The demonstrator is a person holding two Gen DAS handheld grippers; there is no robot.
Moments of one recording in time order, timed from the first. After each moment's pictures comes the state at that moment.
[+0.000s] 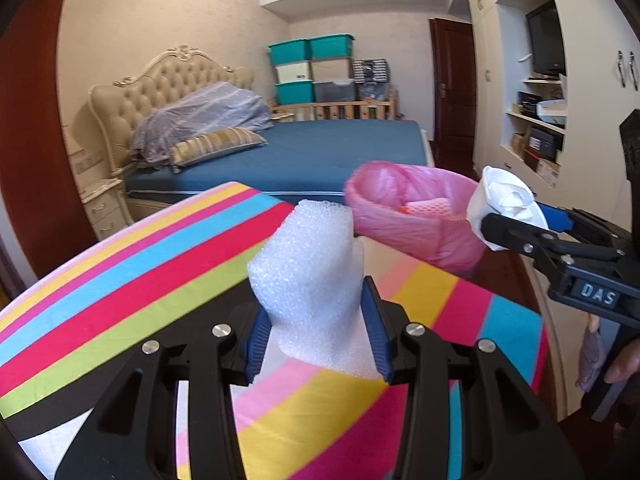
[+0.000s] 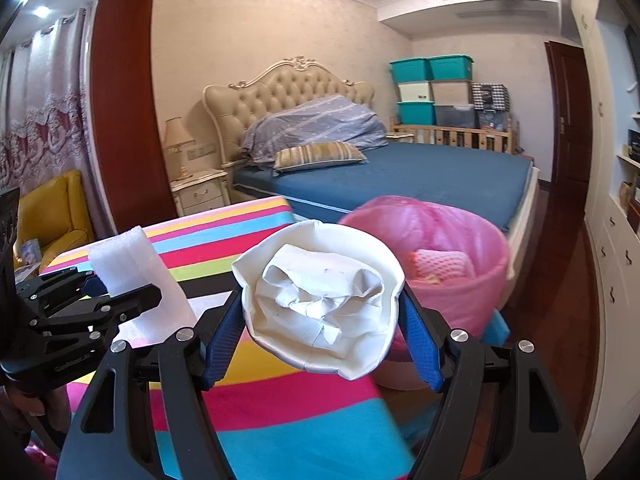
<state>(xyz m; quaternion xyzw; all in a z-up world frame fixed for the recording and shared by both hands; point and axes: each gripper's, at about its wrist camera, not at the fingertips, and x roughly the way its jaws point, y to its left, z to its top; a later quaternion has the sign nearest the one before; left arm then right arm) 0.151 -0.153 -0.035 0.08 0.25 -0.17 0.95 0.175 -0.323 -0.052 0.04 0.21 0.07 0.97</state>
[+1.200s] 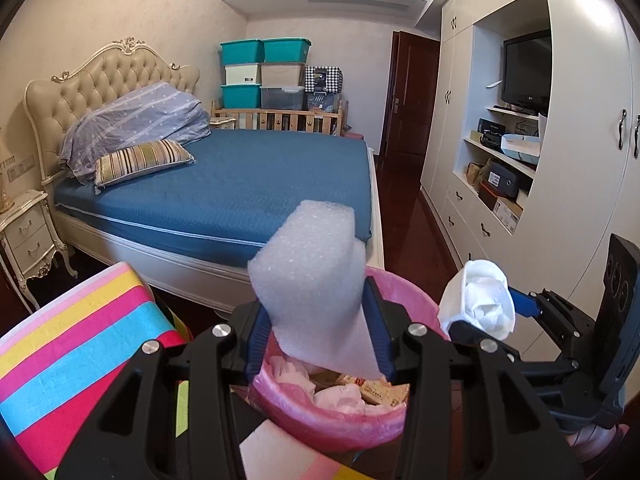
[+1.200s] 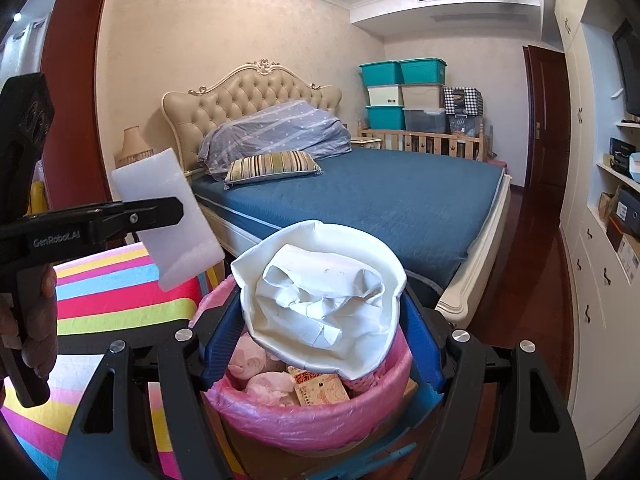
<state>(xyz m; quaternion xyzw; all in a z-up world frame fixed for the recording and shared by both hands) 0.306 -0.277 0.025 0.03 0.26 -0.27 0.93 0.278 -0.425 -0.024 0.03 0.21 0.03 0.98</state>
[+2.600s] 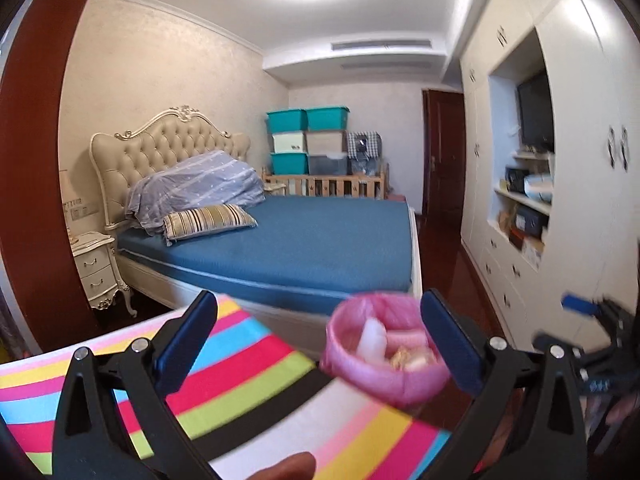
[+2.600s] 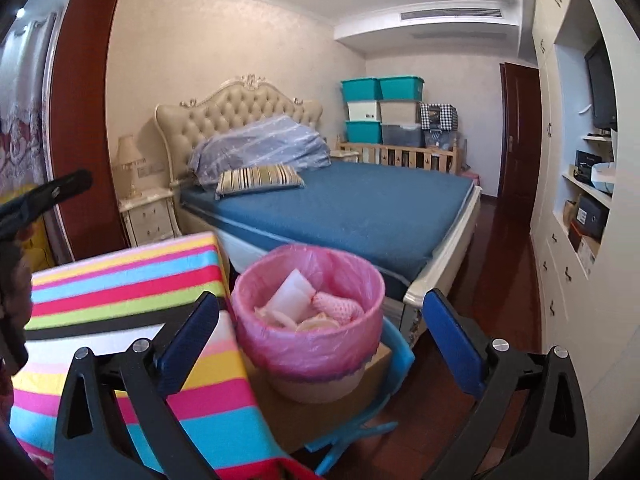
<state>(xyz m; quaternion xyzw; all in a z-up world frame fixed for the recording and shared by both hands) 0.141 -0.188 0.079 0.05 0.14 -0.19 0.97 0.129 -0.390 0.028 0.00 0.21 -0.01 0.98</state>
